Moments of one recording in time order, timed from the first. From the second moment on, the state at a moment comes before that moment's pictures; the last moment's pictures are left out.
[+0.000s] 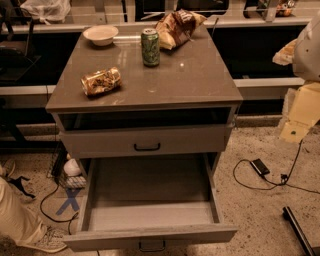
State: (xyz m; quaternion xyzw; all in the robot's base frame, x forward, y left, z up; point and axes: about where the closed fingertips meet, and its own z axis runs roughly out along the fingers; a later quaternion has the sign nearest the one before) arm 0.438 -0.217 0.976 -0.60 0.78 -0.03 0.16
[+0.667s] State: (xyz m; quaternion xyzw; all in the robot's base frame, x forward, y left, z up) arm 0.465 -0.189 0.977 -0.63 0.76 -0.04 0.17
